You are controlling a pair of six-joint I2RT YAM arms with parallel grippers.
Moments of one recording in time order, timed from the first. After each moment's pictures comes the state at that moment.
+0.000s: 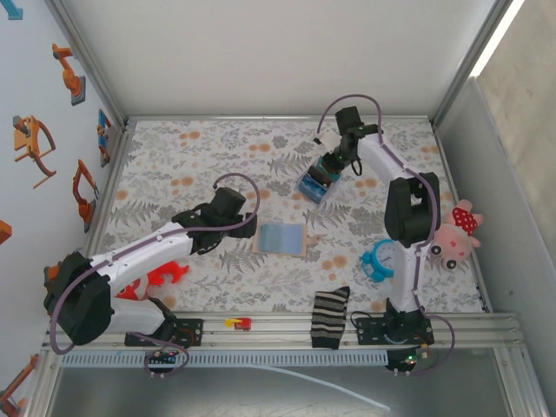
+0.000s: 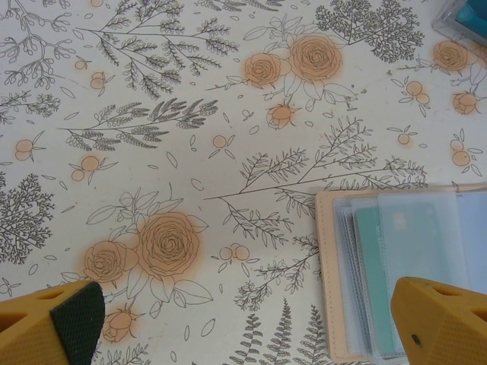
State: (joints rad) left arm -0.78 1.31 0.84 -0.48 -0.34 -0.48; right arm 0.27 2.10 1.79 -0.81 -0.16 -0.46
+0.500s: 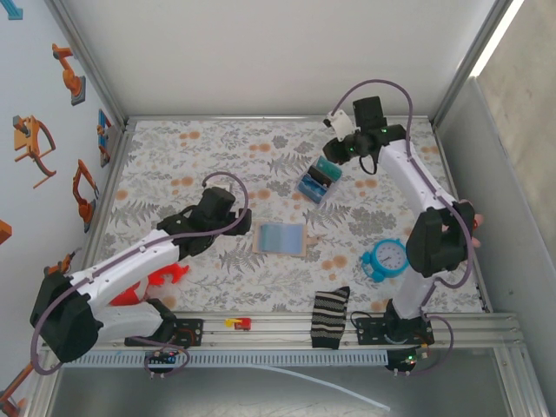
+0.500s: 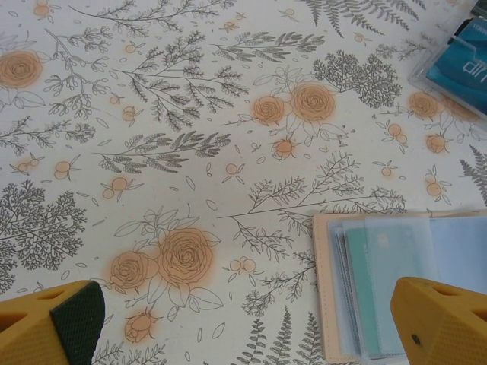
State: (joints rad) left arm -0.77 1.17 0.81 -0.49 -0.36 -0.48; right arm 0.27 1.75 1.63 -0.73 -0.33 -0.29
